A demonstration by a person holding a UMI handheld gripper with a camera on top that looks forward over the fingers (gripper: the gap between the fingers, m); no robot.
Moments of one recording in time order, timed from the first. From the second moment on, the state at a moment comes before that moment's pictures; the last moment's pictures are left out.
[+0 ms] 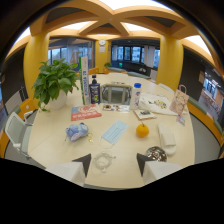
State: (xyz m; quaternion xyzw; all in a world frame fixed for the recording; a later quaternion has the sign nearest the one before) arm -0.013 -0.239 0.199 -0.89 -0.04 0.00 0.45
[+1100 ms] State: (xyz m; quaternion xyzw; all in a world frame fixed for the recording) arm 0.284 -0.111 0.112 -0.90 0.00 -0.06 0.43
